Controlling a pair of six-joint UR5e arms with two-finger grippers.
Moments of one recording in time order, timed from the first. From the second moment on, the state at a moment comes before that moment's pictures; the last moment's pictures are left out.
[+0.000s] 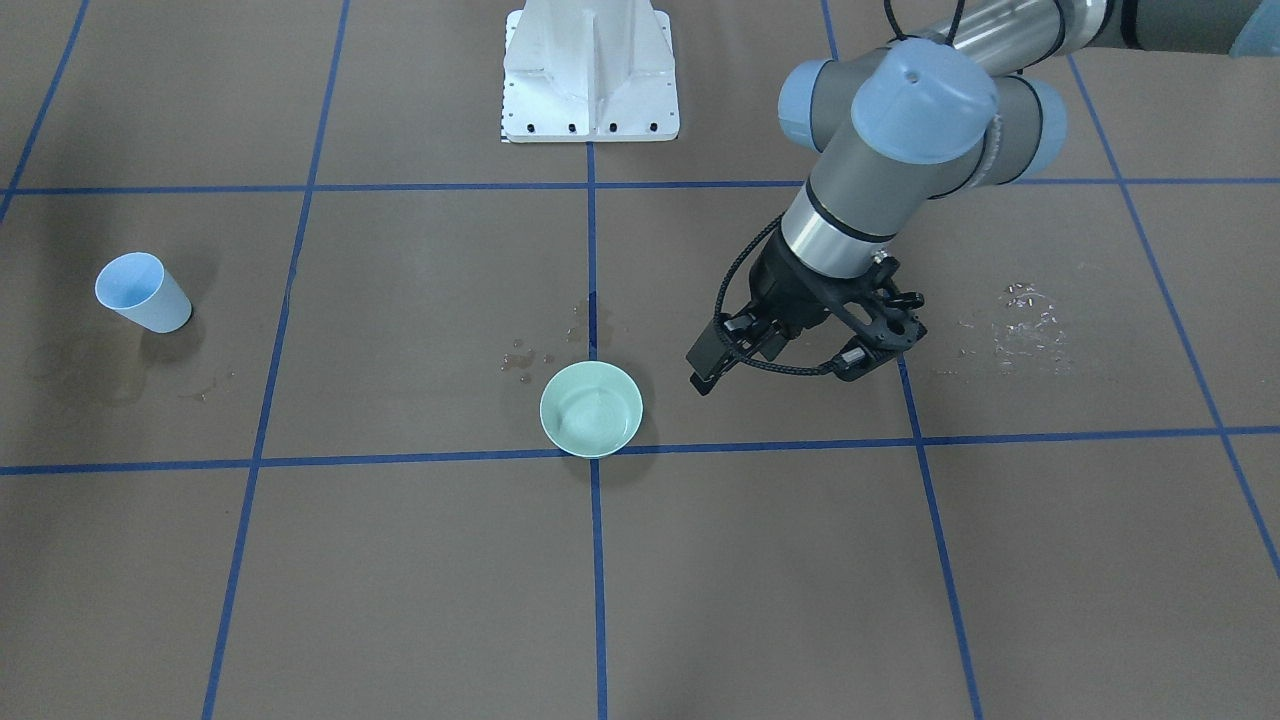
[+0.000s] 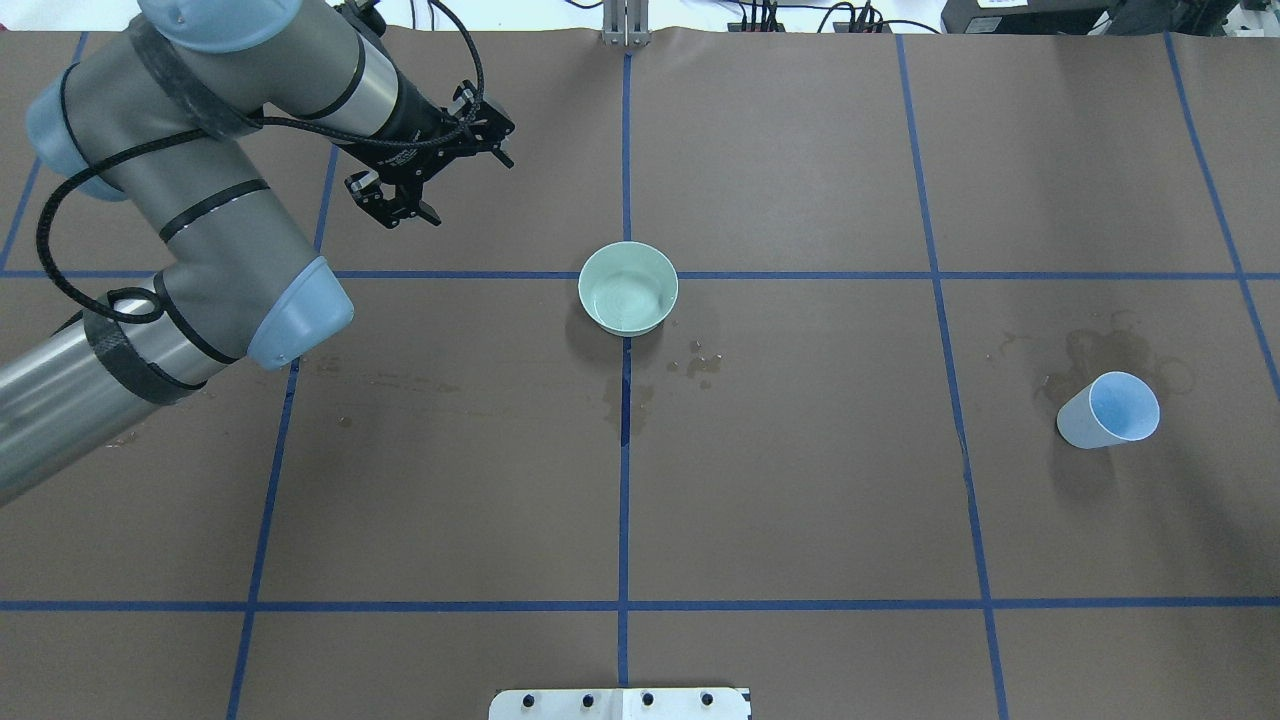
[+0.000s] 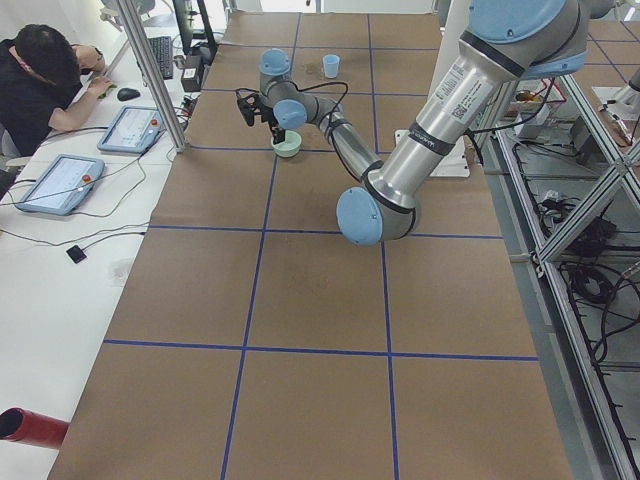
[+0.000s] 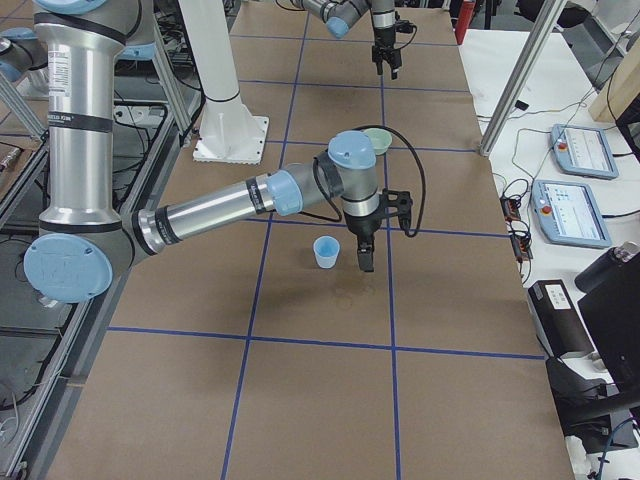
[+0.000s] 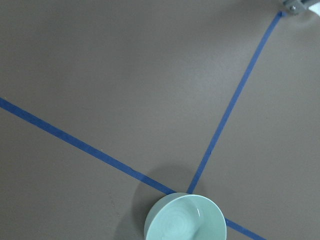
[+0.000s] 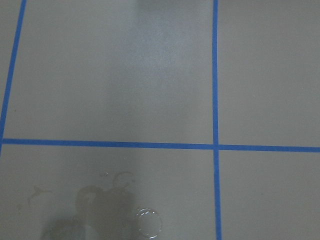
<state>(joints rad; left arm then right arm) -0.85 -2.23 -1.65 -1.84 -2.11 -1.68 1.33 -1.67 2.06 -1.49 2.13 0.58</state>
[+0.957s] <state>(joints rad) -0.84 -1.97 -1.82 -1.84 -2.10 -1.44 0.57 -2.07 2.33 -1.16 1.36 1.41</state>
